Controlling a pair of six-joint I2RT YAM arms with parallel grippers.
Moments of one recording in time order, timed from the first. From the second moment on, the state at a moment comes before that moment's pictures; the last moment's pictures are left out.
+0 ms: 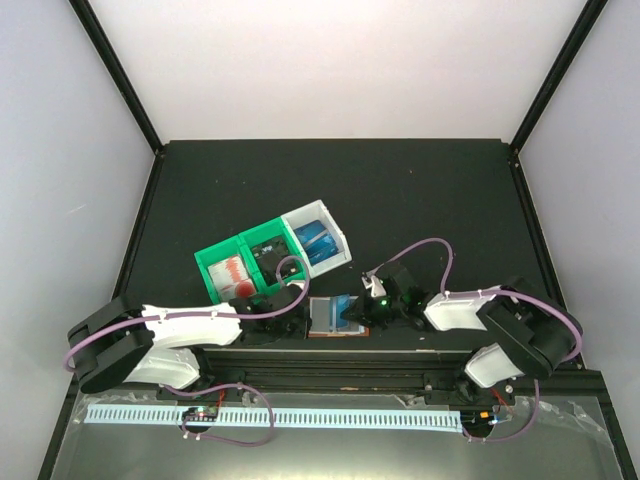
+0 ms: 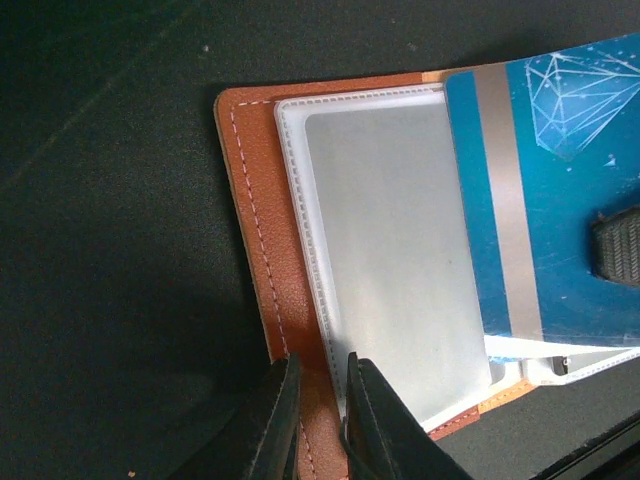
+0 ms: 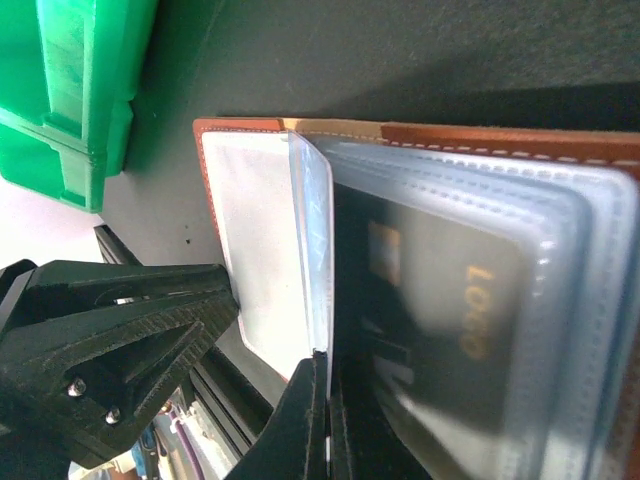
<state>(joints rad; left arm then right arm) -1.02 1.29 0.45 -0.16 -0.04 -0.90 0.75 1.47 0.39 0.28 -0.56 1.08</state>
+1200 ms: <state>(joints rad) -1.04 1.29 0.45 -0.15 -0.05 -0.92 0.92 1.51 0.49 0.19 -0.39 1.09</state>
